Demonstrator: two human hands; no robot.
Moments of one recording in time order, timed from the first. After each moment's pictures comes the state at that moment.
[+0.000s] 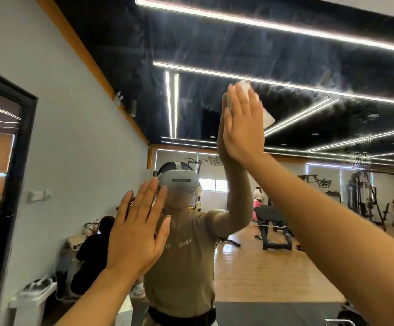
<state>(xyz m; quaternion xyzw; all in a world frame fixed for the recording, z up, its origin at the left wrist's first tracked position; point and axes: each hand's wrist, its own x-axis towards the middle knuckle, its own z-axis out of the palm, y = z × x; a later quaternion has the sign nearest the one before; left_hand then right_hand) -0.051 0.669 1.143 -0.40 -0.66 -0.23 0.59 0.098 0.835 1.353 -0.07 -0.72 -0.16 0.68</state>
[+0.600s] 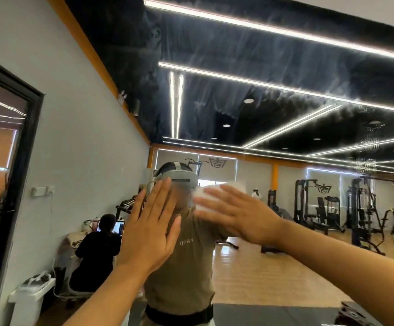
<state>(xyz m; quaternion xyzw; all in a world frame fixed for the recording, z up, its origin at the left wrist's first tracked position) -0.050 0.668 1.140 -0.41 -0.66 -0.23 0.59 0.128 0.852 1.228 0.18 -0.77 -0.51 0.34</state>
